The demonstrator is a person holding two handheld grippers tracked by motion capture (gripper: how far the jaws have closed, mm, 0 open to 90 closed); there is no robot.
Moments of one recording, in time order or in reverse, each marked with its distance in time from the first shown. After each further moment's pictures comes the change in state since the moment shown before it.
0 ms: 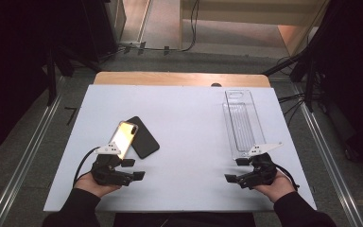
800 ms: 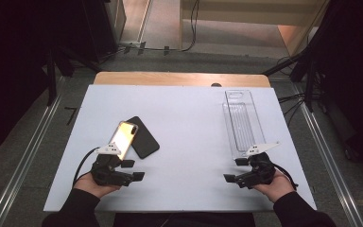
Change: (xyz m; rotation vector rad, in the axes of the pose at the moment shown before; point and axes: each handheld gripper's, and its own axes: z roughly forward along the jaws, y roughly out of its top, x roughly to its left) left arm 0.000 -0.001 -0.001 0.015 0.005 -0.012; right arm 0.000 0.001 0.004 0.021 -0.009 -0.001
